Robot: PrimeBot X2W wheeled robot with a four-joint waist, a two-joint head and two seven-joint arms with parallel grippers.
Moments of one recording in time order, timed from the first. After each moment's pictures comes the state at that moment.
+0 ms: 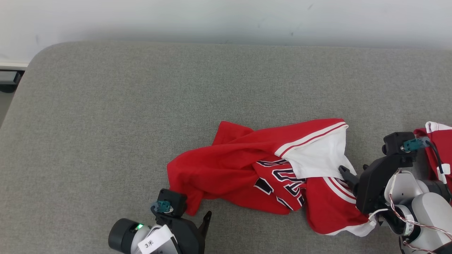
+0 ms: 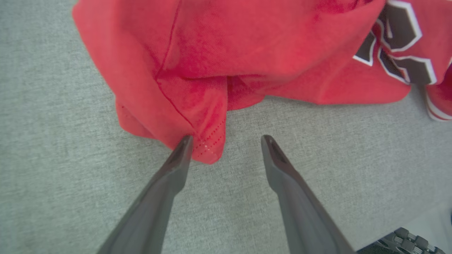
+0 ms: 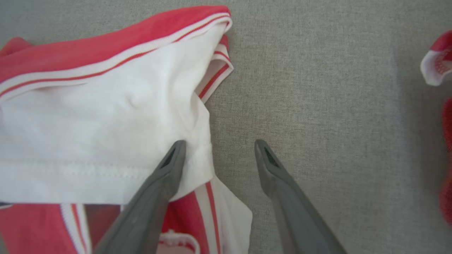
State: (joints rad) left arm -0.24 0.14 -0.59 0.19 -0.29 0.08 0.43; right arm -0.28 -0.30 0.14 0.19 0.53 -0.09 0.64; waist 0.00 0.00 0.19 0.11
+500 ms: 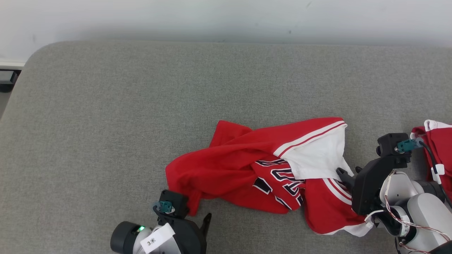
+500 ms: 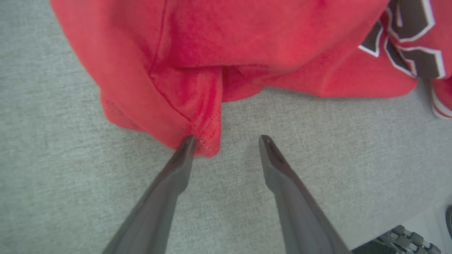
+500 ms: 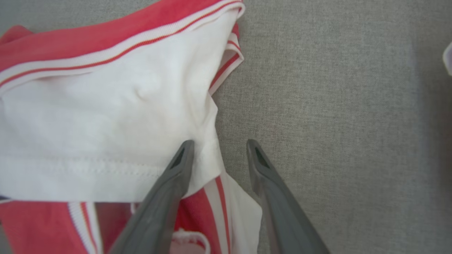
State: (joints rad) left arm -0.23 0.12 -0.59 0.20 -0.28 0.10 0.44; right arm -0.28 -0.29 0.16 0.18 0.53 -0.09 0.65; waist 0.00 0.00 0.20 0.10
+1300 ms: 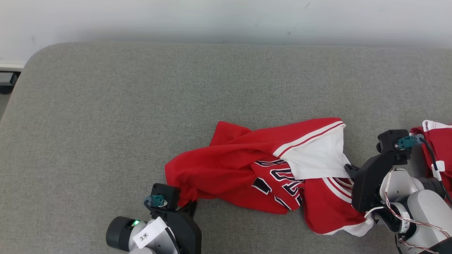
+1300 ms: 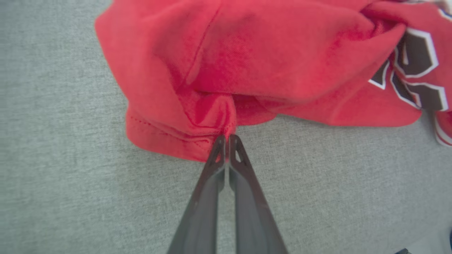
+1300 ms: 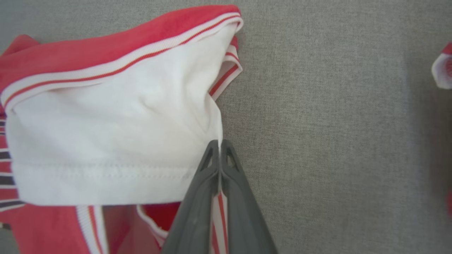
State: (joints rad) left arm -0.25 0.10 -0.55 0.23 -0.29 0.11 0.40; right arm -0.30 -0.29 0.16 0.19 0.53 -0.09 0.65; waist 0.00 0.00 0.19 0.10
